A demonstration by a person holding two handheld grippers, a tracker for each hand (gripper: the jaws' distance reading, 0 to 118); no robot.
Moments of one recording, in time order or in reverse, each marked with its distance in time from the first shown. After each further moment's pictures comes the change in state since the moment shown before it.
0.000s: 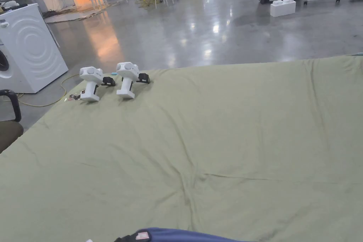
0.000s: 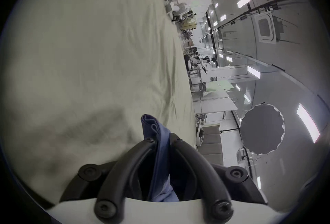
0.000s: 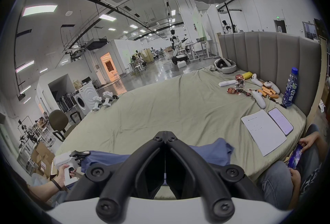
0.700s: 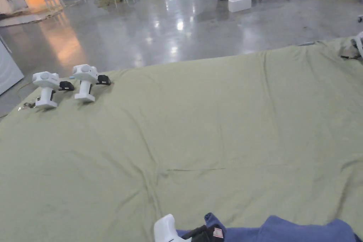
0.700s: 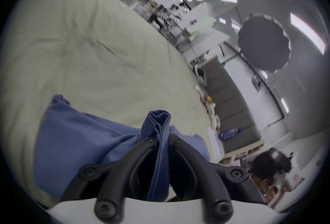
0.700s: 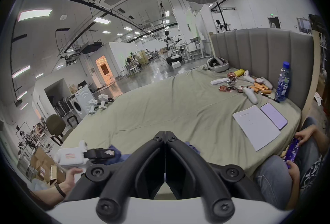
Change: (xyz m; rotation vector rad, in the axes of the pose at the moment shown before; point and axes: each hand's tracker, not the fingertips) left arm 0.081 -0.161 -0.132 -0.395 0.026 -0.559; right arm 0.018 -0.010 0.022 0.015 -0.048 -0.036
